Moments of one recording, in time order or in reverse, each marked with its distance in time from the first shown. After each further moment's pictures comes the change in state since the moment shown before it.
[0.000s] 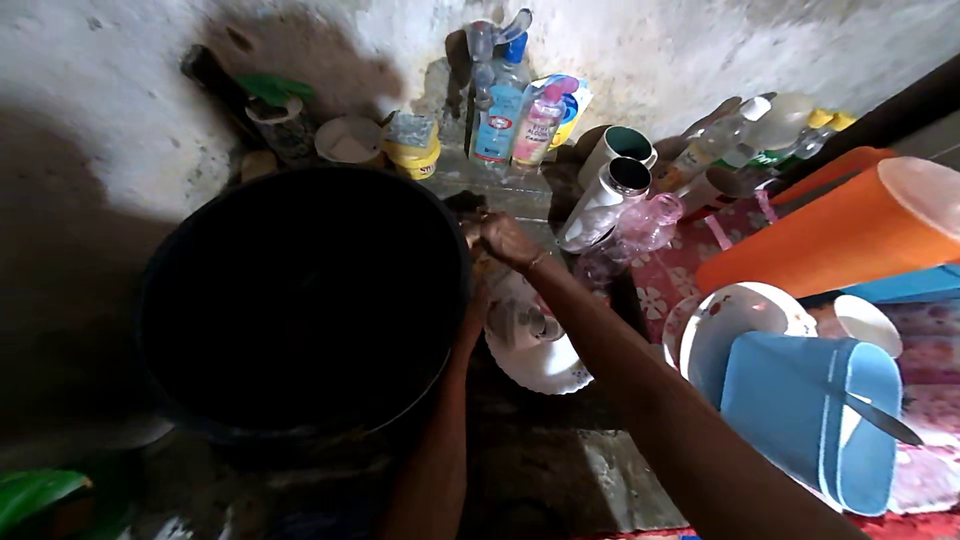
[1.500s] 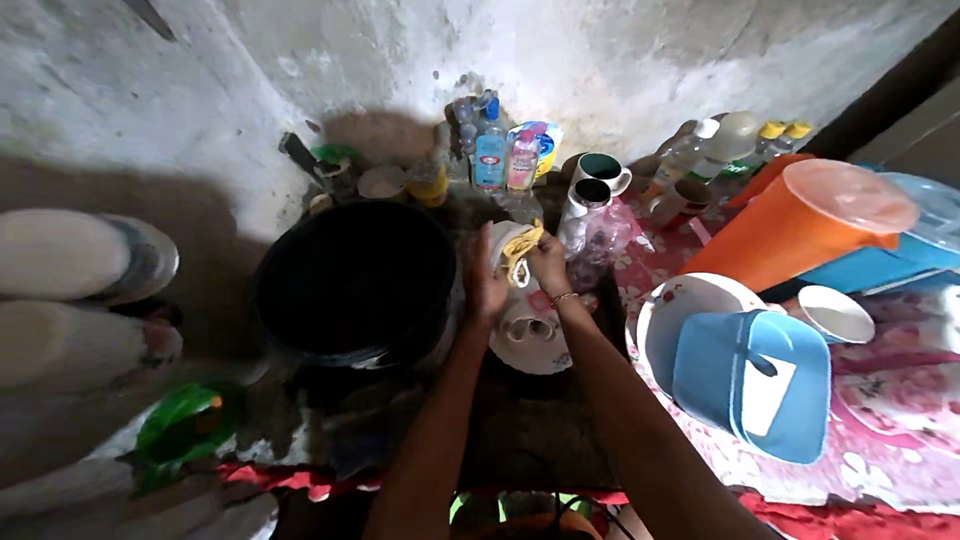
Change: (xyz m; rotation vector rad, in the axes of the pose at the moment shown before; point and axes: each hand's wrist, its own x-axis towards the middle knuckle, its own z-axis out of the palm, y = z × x) left_hand -0.023 0.063 0.026 0.424 0.127 0.460; right_hand -0.091 -0.052 -0.059 0.553 0.511 0.640
